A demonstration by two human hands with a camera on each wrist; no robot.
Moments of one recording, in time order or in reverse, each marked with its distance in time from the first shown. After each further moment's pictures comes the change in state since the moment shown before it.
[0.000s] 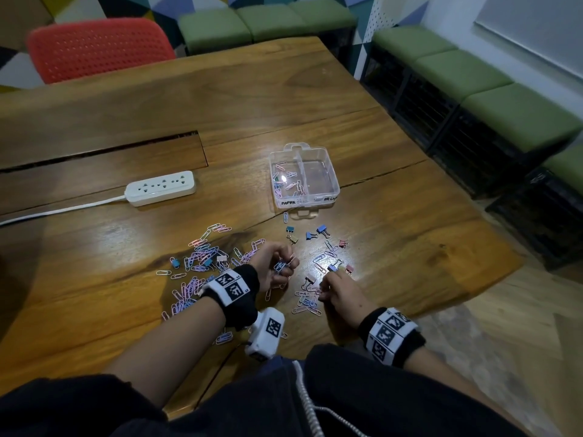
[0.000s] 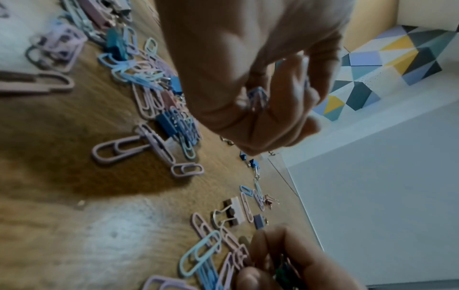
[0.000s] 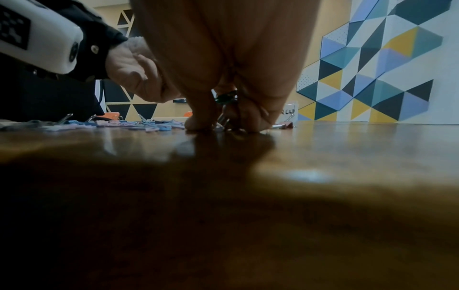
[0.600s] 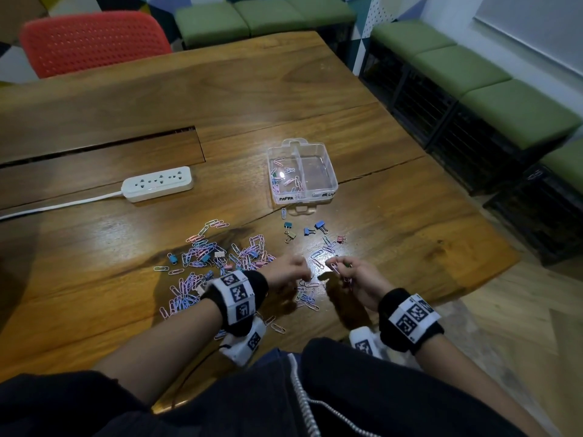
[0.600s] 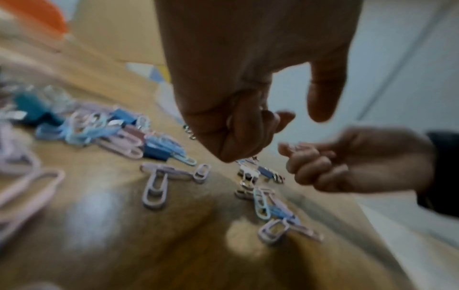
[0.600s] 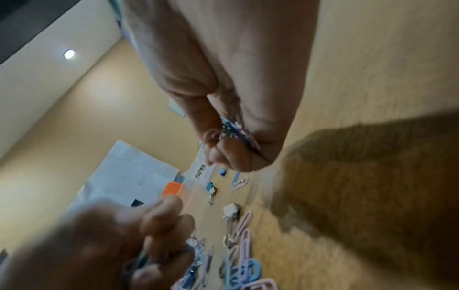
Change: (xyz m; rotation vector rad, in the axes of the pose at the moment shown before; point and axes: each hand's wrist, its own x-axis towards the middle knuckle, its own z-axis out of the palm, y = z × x) left_hand -0.006 -0.013 0.019 0.862 -0.073 0.041; right_hand -0.004 -0.010 -0.044 1.168 -0.087 0.367
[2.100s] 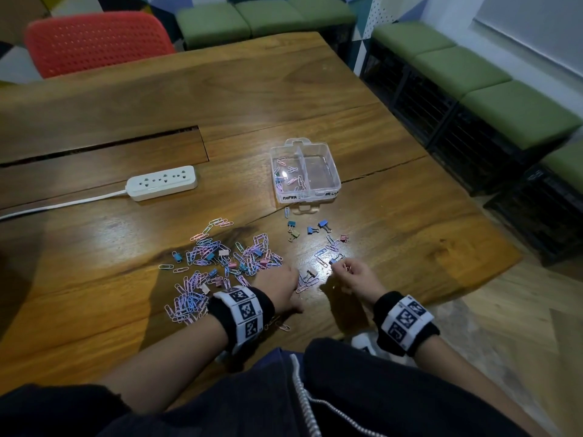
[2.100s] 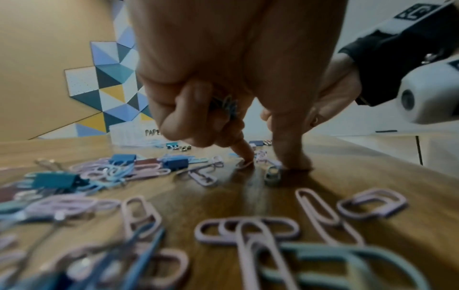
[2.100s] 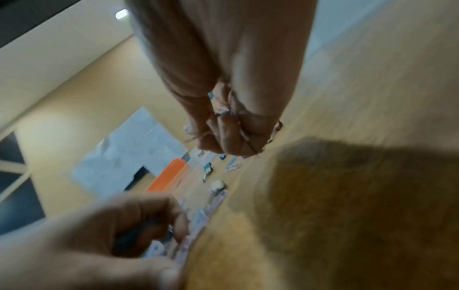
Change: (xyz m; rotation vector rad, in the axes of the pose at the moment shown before) left_hand -0.011 -0.021 0.013 1.135 0.174 0.024; right_hand 0.005 0.016 0.007 -0.325 0.113 -0.138
